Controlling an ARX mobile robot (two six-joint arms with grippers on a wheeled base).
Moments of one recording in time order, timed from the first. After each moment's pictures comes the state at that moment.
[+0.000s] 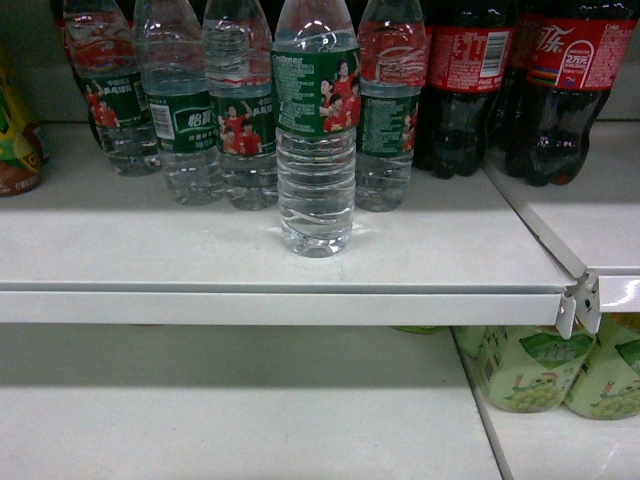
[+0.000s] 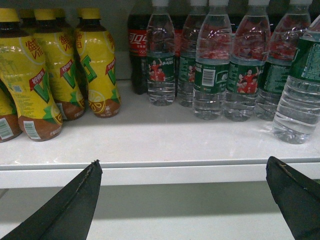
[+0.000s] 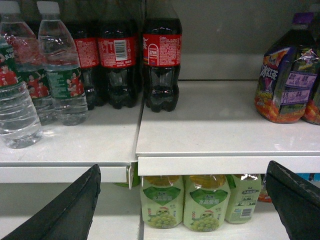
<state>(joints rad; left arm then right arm) 0.00 0.01 0.01 0.00 0.00 0.00 0.00 0.00 0.01 0.00 0.00 0.00</state>
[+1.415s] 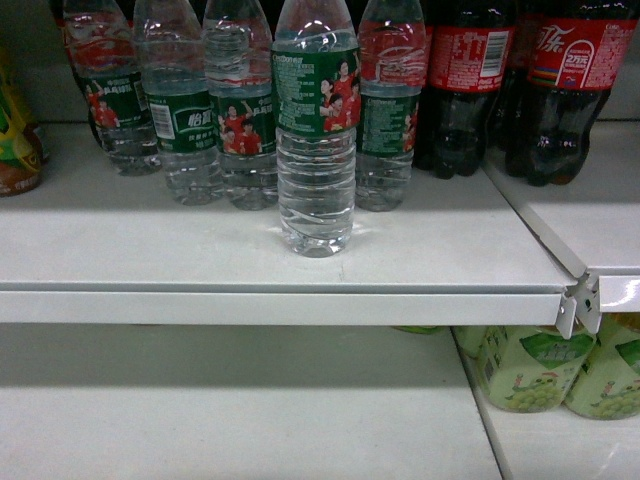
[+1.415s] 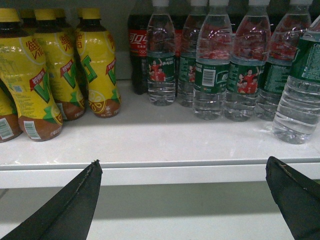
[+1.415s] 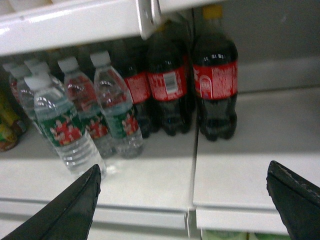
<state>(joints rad) 0.00 0.01 0.01 0.00 0.00 0.00 -0.09 0.66 0.34 0.28 -0.31 0.18</state>
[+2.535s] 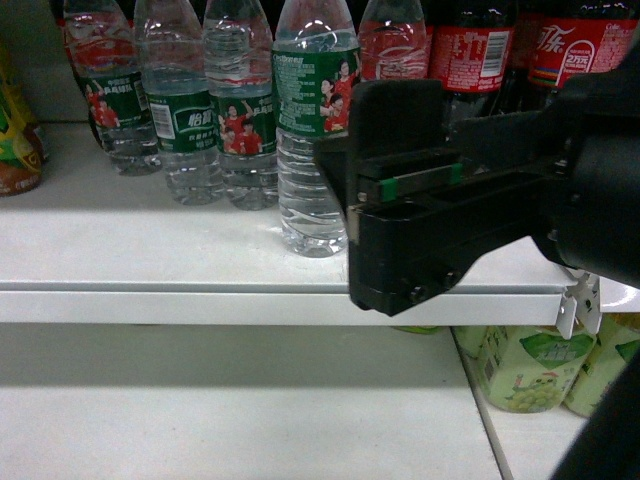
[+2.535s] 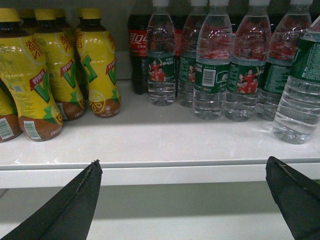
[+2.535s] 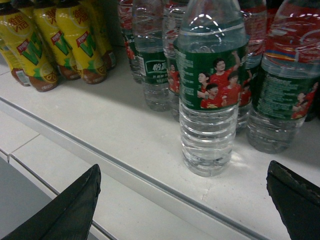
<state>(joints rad) 0.00 0.01 0.01 0.00 0.00 0.00 0.53 1.44 0.54 0.76 -0.09 0.09</state>
